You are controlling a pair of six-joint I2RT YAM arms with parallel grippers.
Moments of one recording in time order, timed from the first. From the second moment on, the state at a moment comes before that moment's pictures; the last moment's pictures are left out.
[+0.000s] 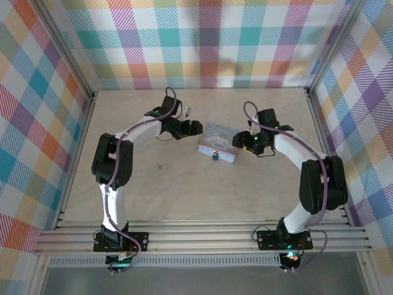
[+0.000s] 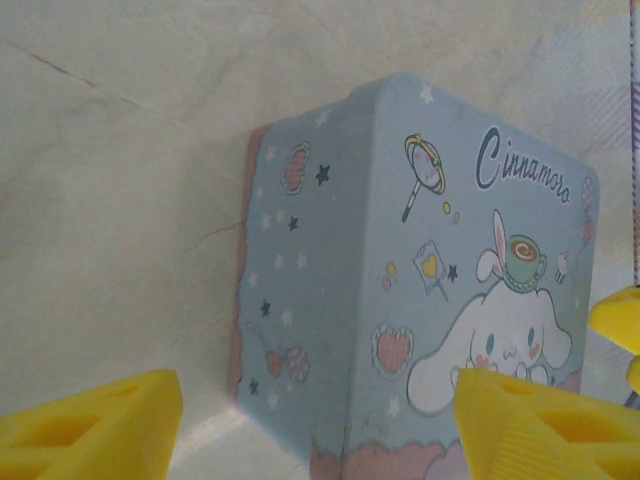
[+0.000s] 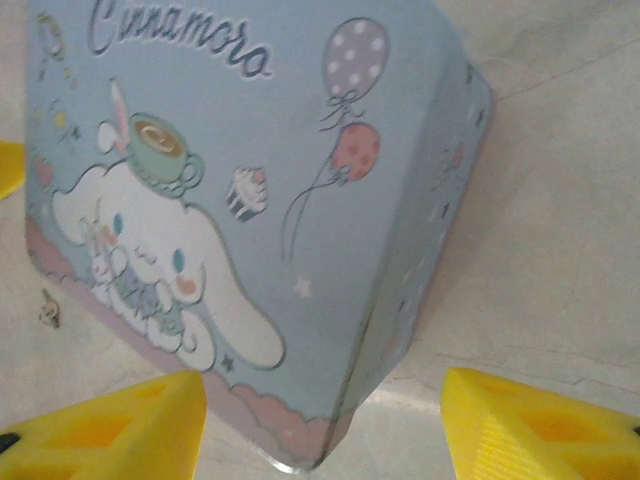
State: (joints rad) left arm -0.41 2.07 1.58 -0.49 0.53 -0.45; right arm 0.22 1.64 1.09 -0.54 -0.42 0.45
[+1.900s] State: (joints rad) left arm -0.13 1.69 1.25 -0.54 0.31 -0.48; right arm 0.55 2.47 2.24 -0.81 -0.44 0.55
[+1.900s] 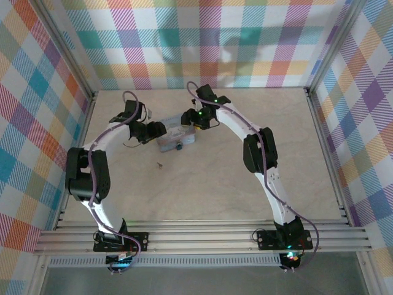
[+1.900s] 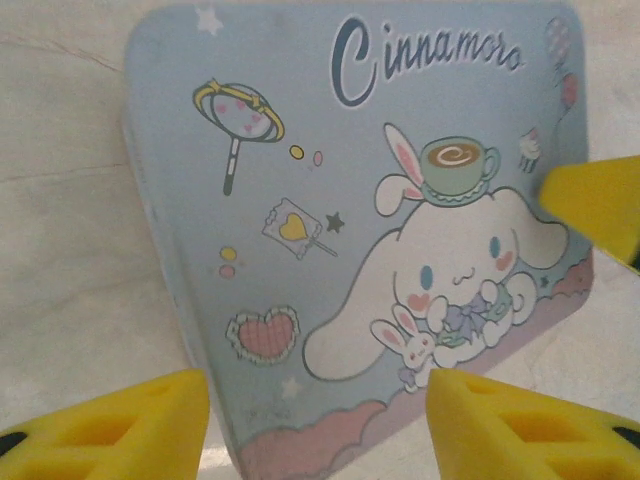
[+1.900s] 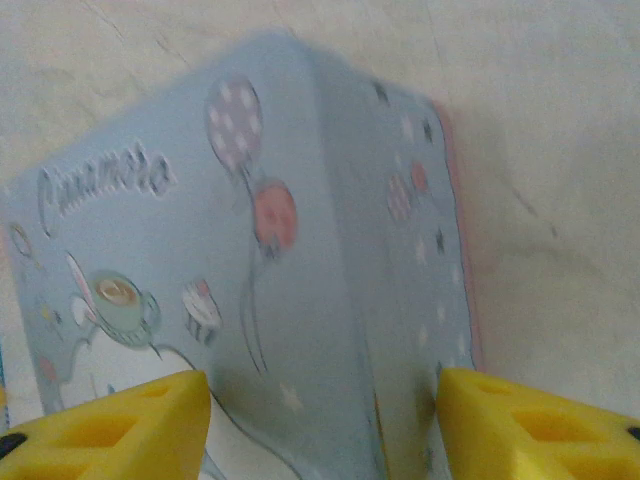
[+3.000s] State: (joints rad) left arm -0.36 1.67 1.02 -0.63 -0.01 -0.42; right arm 0.59 1.74 1.10 -0.41 -0.37 0.63
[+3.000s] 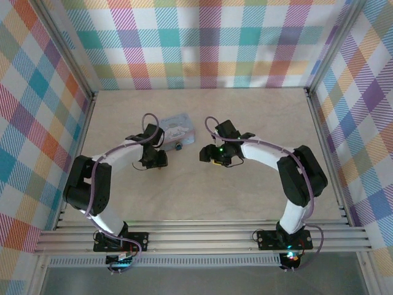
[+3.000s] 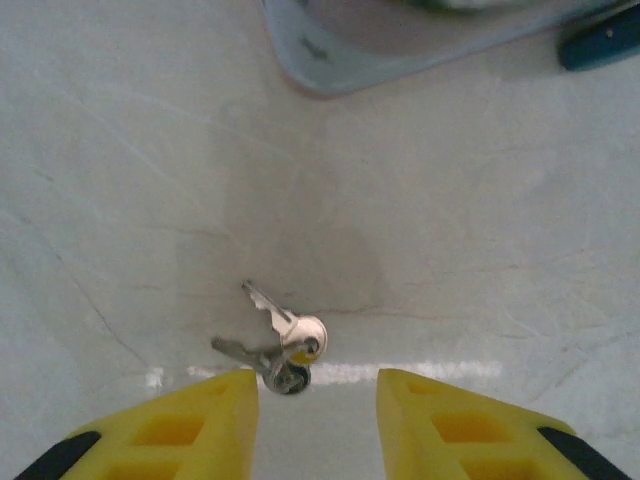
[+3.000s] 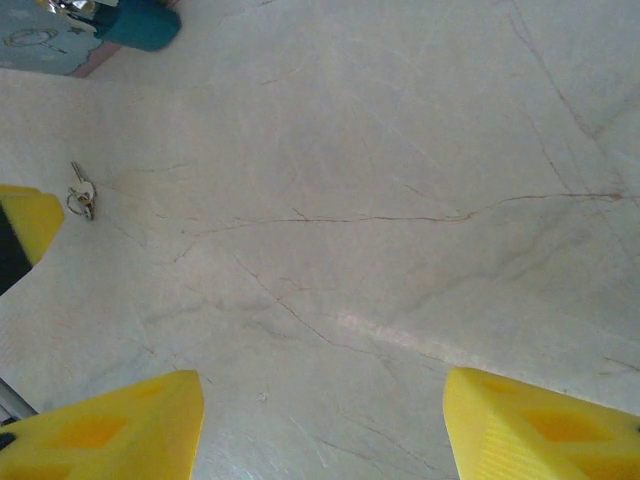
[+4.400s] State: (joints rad) left arm -0.47 1.42 1.11 -0.63 0.31 -0.25; right arm 0.55 1.37 0.77 -0.06 -0.43 0.56
